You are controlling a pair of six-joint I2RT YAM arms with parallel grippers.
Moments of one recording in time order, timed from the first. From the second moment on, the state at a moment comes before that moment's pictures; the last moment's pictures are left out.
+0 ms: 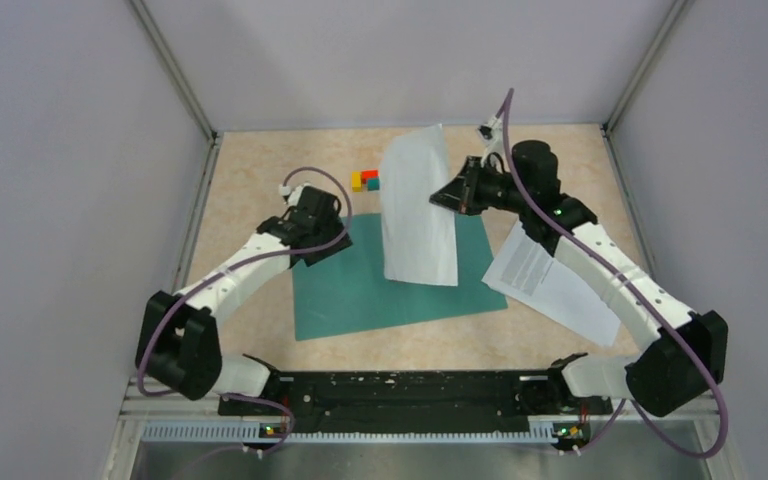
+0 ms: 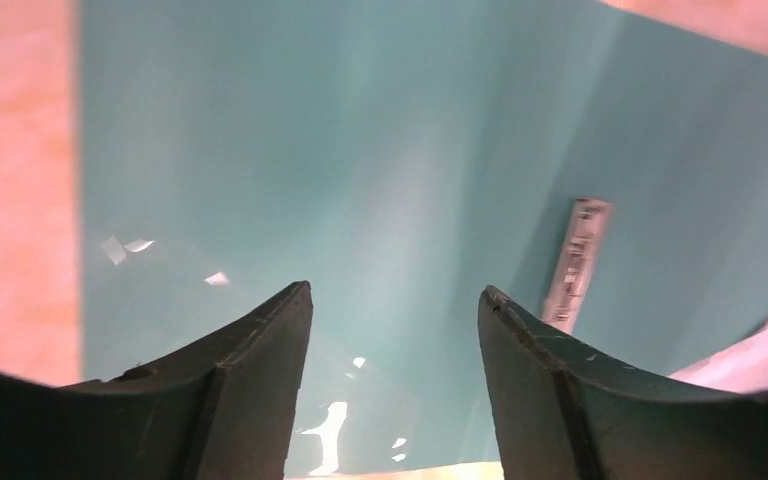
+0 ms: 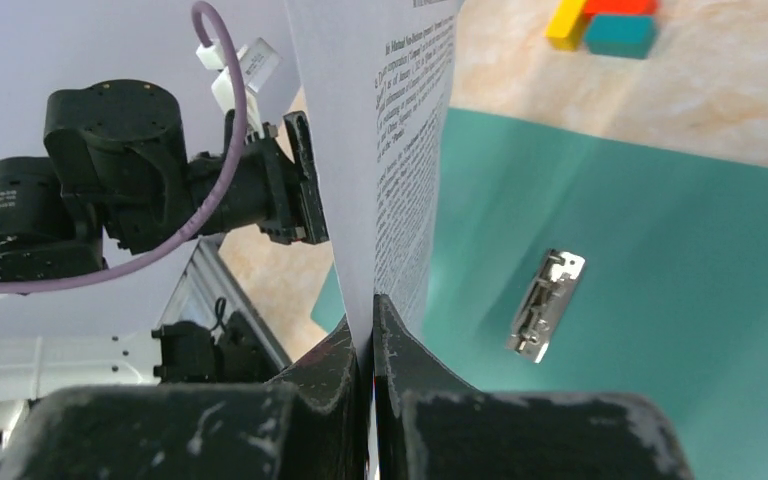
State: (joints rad) left arm -0.48 1.45 1.03 -0.53 -0.18 -0.82; right arm 0.42 1.25 1.14 -0.22 -0.49 0.53
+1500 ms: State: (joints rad) left arm -0.29 1.13 0.63 -0.64 -0.25 -0.90; right arm 0.63 1.36 0.82 0.11 -0.43 0.20
